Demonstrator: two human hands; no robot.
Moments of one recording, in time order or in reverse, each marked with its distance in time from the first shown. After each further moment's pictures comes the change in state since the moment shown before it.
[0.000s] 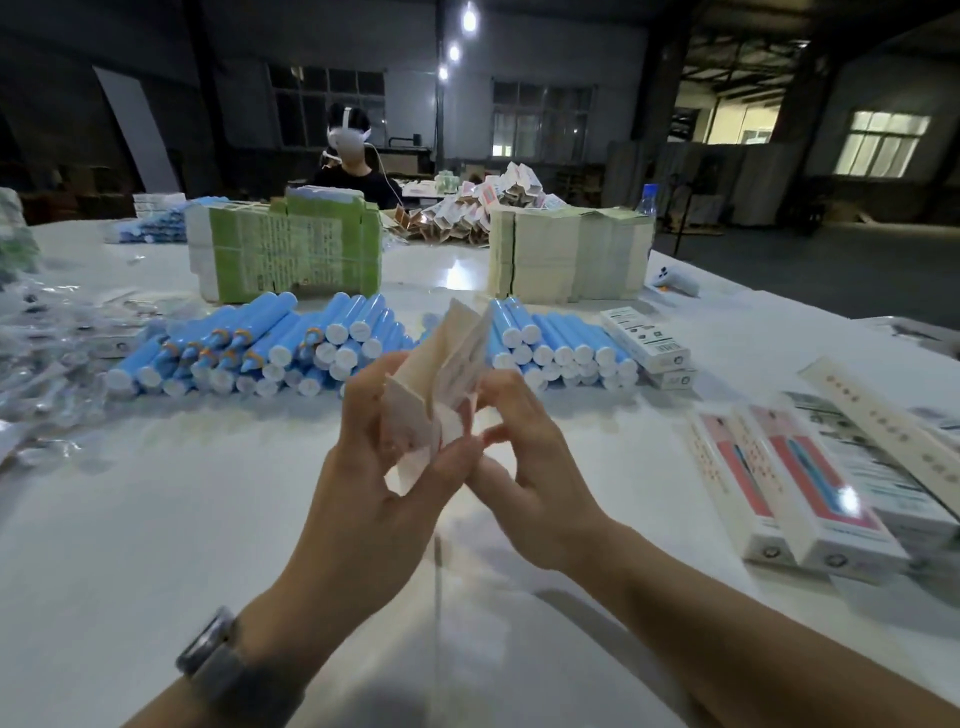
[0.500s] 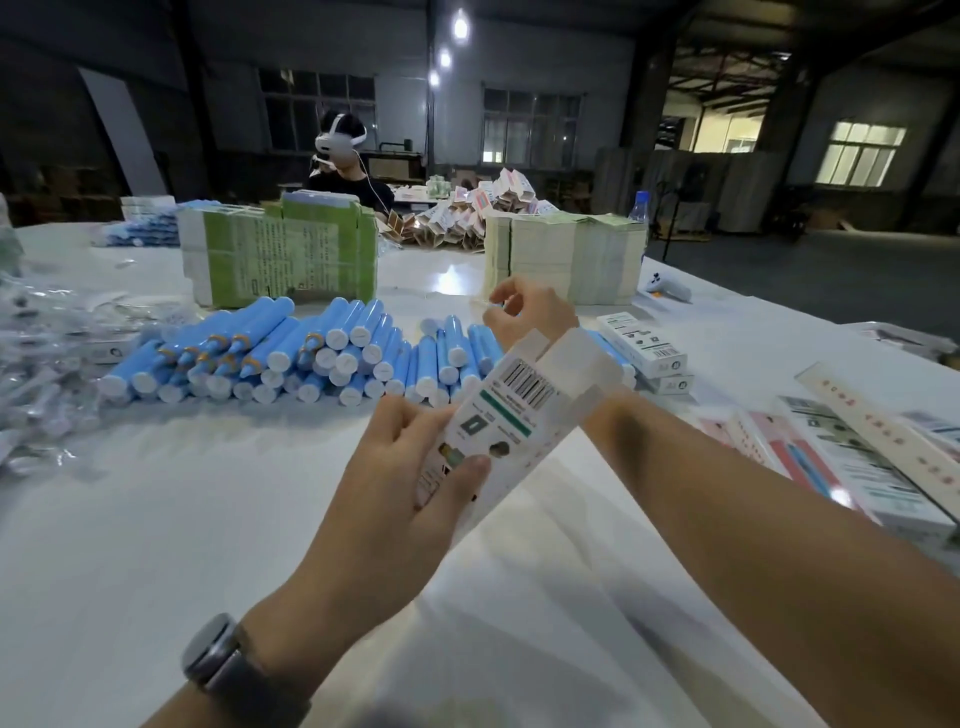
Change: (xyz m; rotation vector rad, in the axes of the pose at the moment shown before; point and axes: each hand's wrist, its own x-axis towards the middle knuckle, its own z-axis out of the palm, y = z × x) left_hand 0.003 -0.006 -0.004 0.359 -0.168 -0.066; right_hand 0.125 0.061 -0.027 -0.461 0.150 0.527
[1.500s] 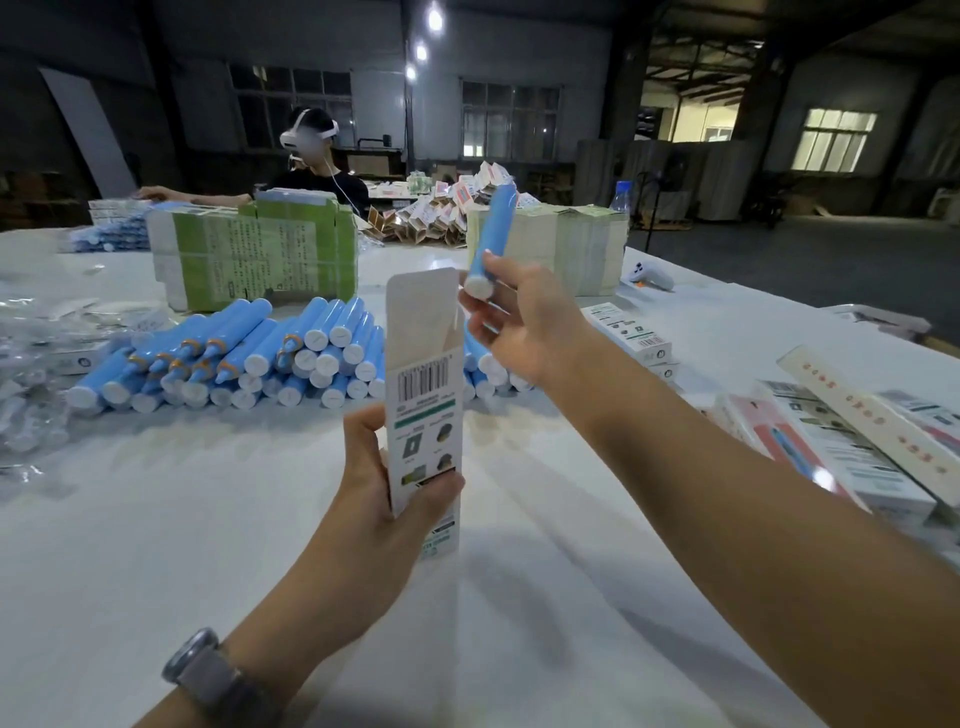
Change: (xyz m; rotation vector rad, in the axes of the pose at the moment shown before) left_hand -0.010 -0.031 0.013 -0.495 -0.050 -0.263; right_hand -0.013 -0.017 -0.021 1.273 -0.198 0.467
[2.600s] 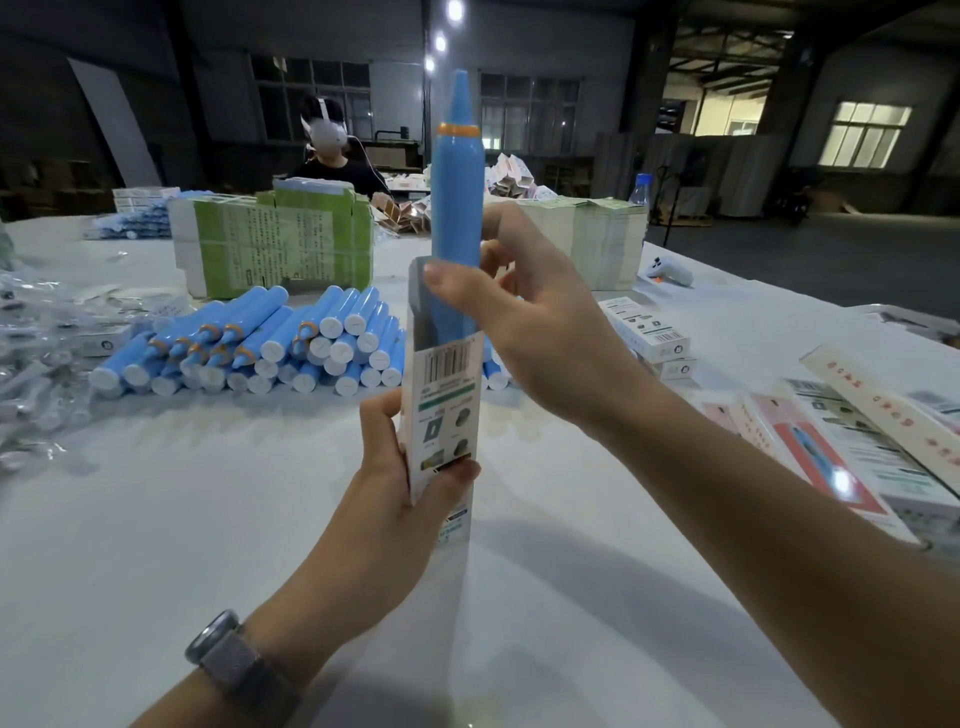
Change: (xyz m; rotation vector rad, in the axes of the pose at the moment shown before) left_hand -0.002 0.009 0.004 0.092 0.042 0.020; right_hand -0.099 -0.006 0.025 -0.910 -0.264 -0.727
